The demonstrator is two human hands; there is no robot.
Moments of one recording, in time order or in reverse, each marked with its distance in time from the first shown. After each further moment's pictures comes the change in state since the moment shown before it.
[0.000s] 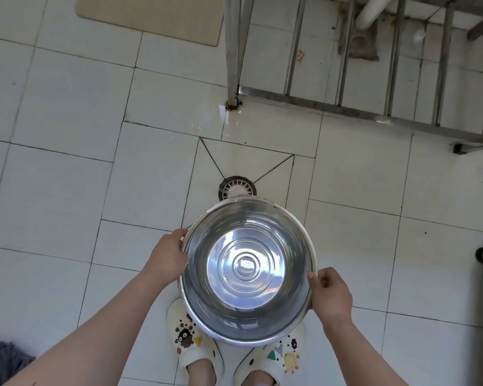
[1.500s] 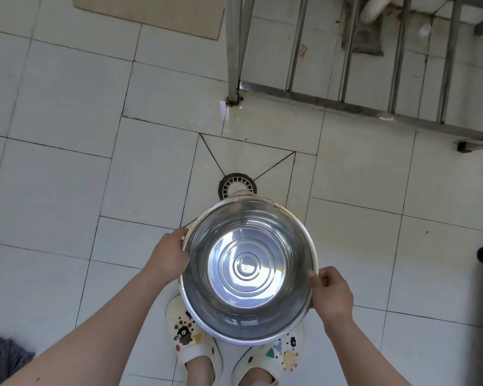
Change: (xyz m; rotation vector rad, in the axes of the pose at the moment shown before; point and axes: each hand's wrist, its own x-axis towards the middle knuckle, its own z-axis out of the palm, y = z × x) left_hand 0.005 -0.003 0.006 0.021 -0.001 -0.007; right_hand 0.009 0.008 0.004 0.000 -0.012 -0.012
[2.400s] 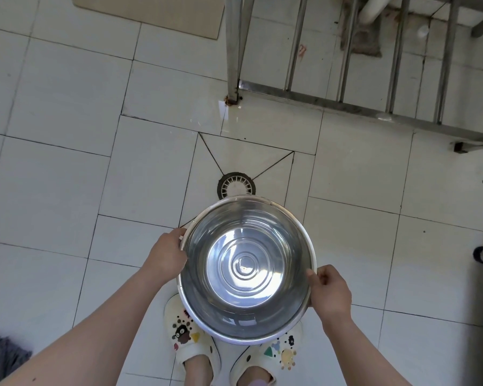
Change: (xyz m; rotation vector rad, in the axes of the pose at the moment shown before) left_hand 0.000 -0.006 0.001 0.002 0.004 0.016; right_hand -0.006 -0.006 -0.003 -0.012 0.007 0.010
